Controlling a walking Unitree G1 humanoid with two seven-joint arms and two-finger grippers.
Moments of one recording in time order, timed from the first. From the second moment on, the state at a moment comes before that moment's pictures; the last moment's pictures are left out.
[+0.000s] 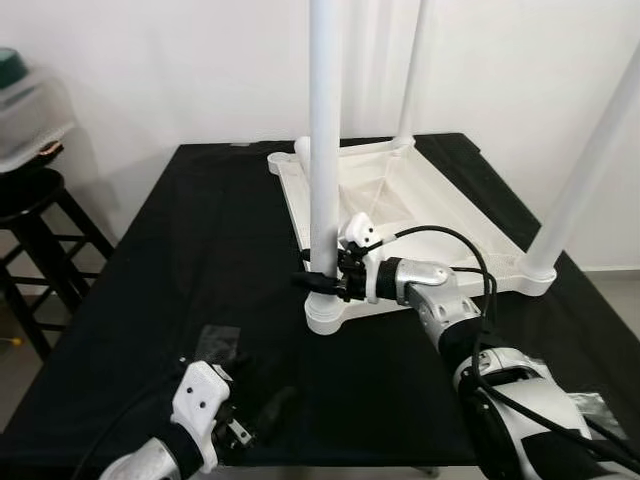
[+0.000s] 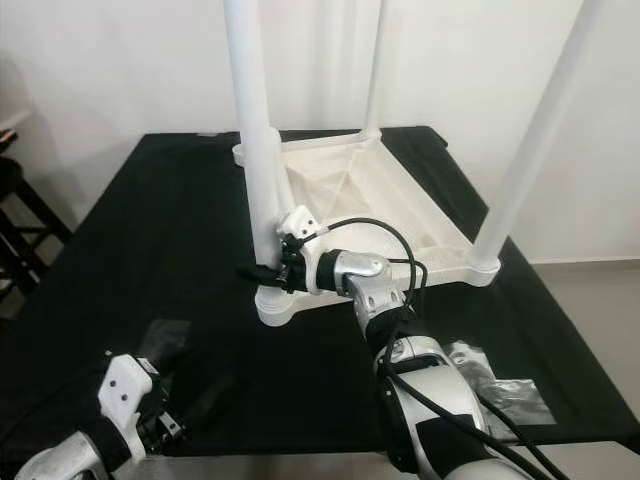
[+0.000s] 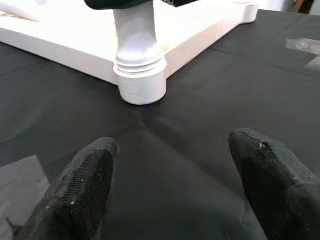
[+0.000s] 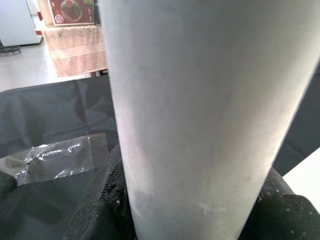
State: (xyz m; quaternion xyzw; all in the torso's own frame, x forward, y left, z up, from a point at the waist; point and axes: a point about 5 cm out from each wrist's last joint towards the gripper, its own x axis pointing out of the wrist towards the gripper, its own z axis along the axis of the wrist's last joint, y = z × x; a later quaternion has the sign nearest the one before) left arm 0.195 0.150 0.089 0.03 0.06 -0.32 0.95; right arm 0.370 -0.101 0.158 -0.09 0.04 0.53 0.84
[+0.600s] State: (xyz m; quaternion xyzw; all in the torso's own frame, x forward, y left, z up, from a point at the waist) left arm 0.187 0.150 0.087 0.02 0.06 -0.32 0.94; right arm 0.314 -0.090 0.129 -0.09 -0.02 0.22 0.97
